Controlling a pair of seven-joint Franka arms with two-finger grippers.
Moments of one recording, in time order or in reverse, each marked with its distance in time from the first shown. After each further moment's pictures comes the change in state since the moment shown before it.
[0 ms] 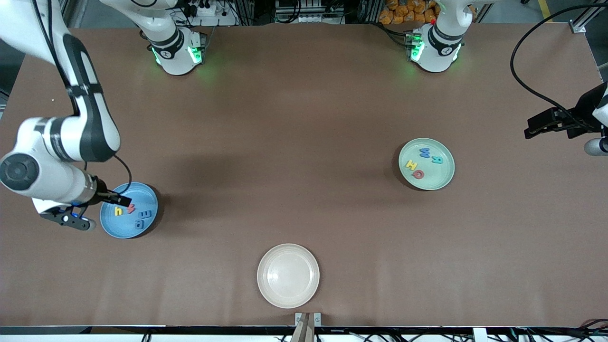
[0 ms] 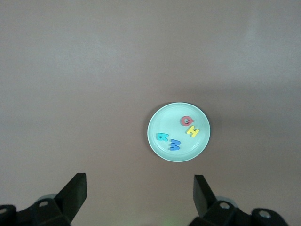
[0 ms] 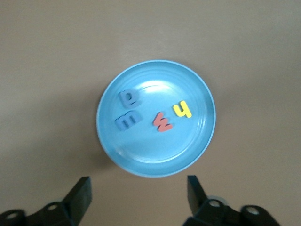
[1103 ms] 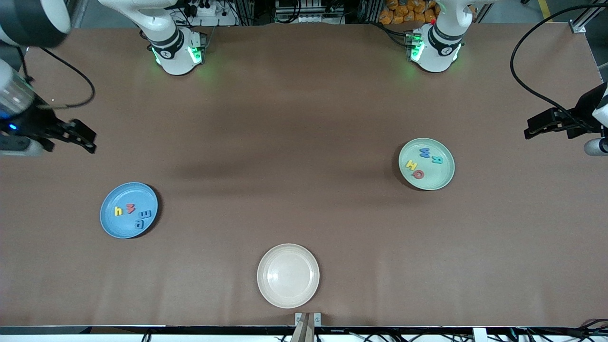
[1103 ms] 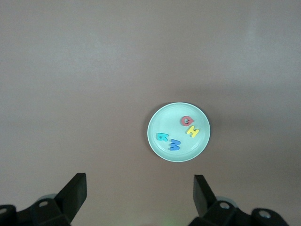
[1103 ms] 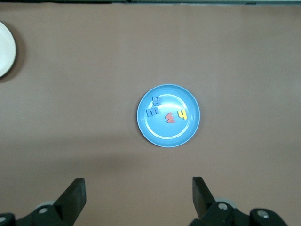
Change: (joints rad) left arm 0.000 0.001 0.000 0.001 0.000 0.000 0.000; right arm 0.082 -0.395 -0.028 0.097 0.056 -0.282 -0.227
